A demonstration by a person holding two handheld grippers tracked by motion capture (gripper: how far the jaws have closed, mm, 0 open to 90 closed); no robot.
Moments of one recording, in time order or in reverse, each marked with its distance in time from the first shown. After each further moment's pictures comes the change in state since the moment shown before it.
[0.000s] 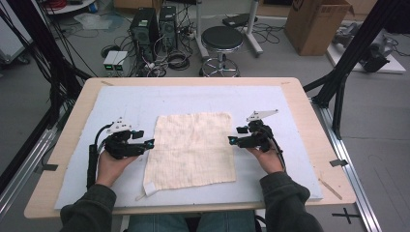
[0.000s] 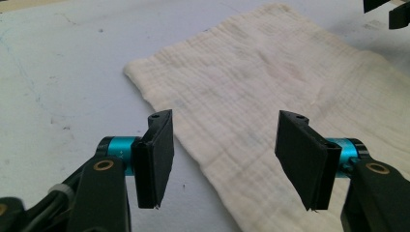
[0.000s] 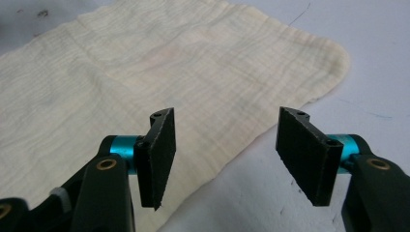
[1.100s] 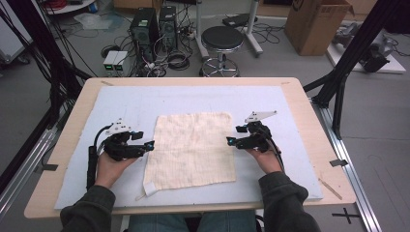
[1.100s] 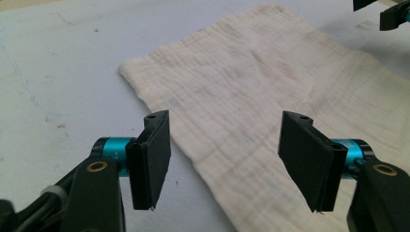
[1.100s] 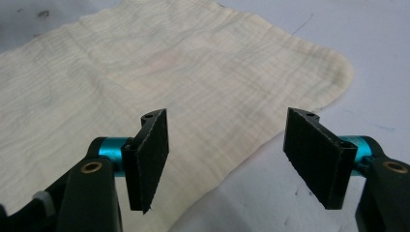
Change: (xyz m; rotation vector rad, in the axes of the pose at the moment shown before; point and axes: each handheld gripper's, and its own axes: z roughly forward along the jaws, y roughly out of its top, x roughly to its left) left arm -0.002 0.001 -0.001 -0.003 -0.013 -0.006; right arm 0.003 0.000 0.003 -0.022 -0.013 -0.026
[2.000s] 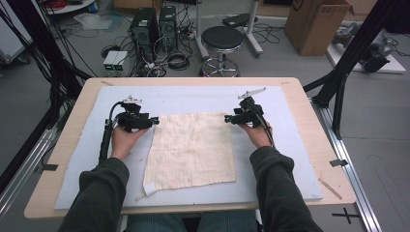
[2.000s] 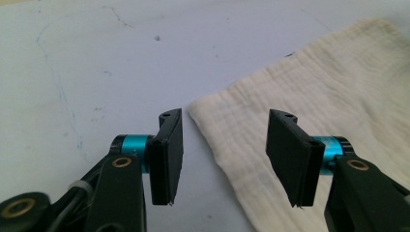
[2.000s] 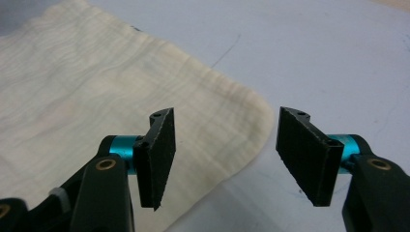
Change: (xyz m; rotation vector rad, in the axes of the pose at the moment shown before) left arm 0.054 0.045 0.074 0.113 0.134 -0.113; right arm -0.057 0.047 0.046 0.078 -0.103 0.060
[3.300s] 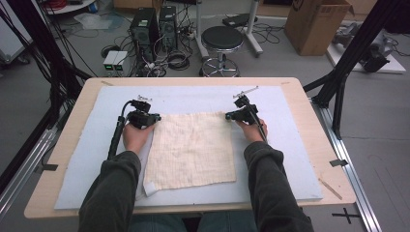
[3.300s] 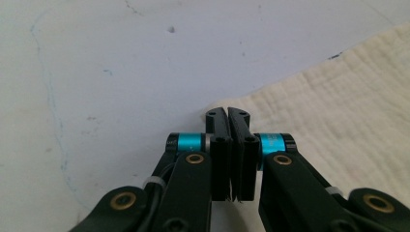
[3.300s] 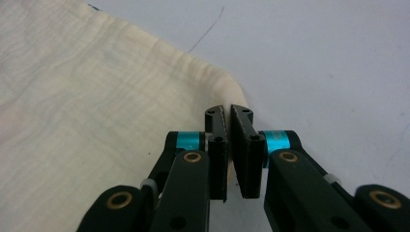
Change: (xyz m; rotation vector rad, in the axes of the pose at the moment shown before) left arm -0.003 0.003 0.032 0.031 0.100 -0.024; right arm -0.012 0.003 0.030 0.088 0.001 0.053
